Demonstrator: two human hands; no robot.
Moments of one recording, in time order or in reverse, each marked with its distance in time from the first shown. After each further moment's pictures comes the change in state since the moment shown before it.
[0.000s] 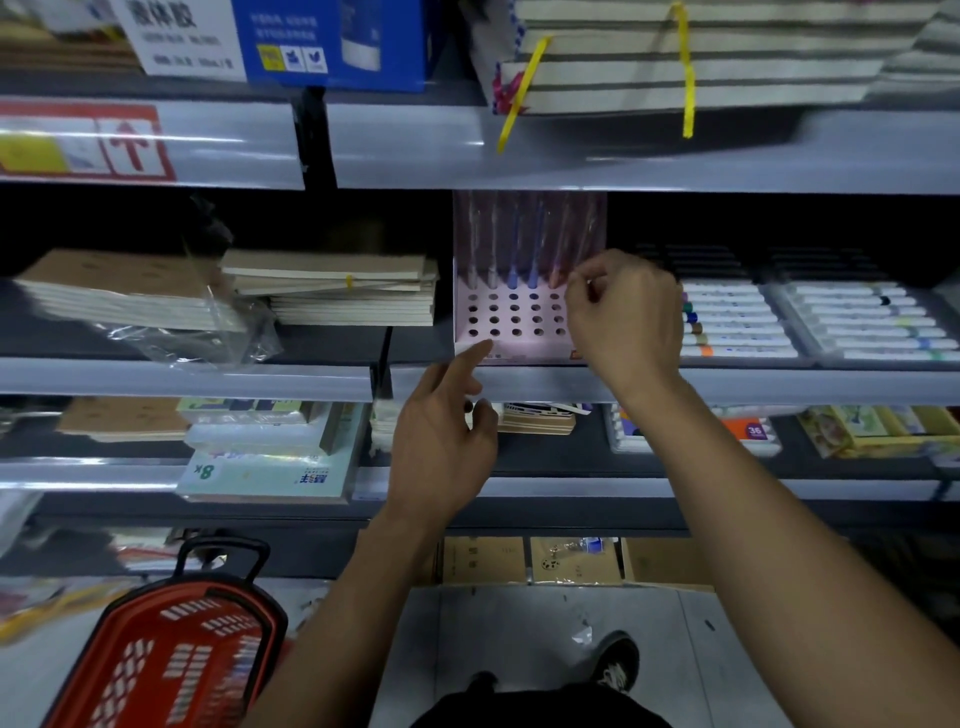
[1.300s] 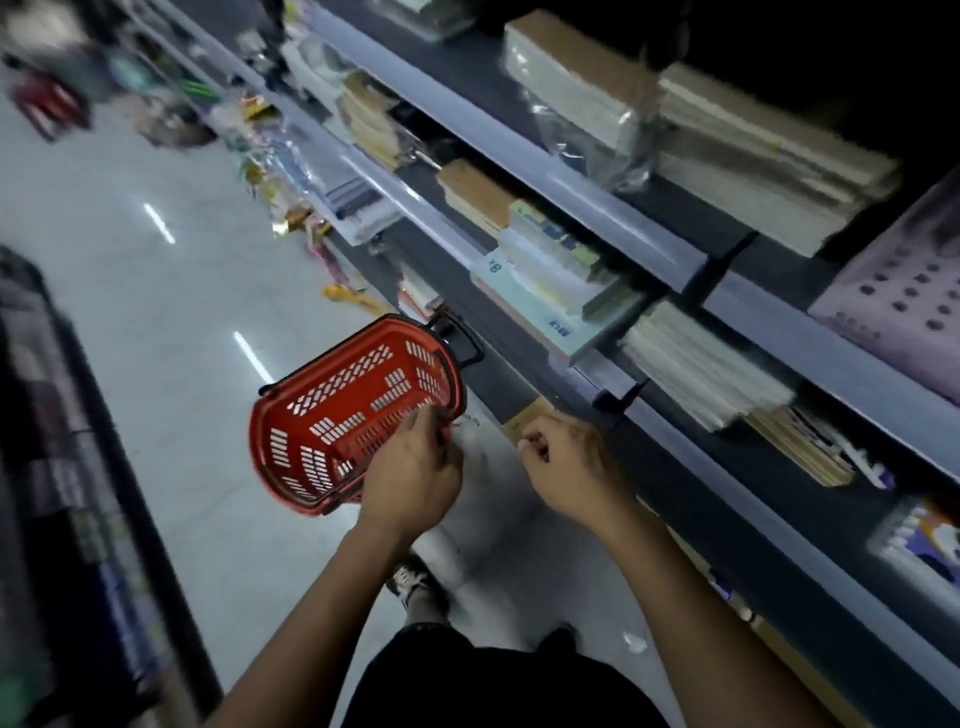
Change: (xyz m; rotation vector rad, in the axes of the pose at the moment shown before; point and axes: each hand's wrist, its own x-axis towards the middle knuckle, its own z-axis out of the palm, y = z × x) left_hand -0.243 -0.051 -0.091 0.423 0.230 -0.914; right_hand -0.244 -0.048 0.129 0.236 -1.233 -0.651
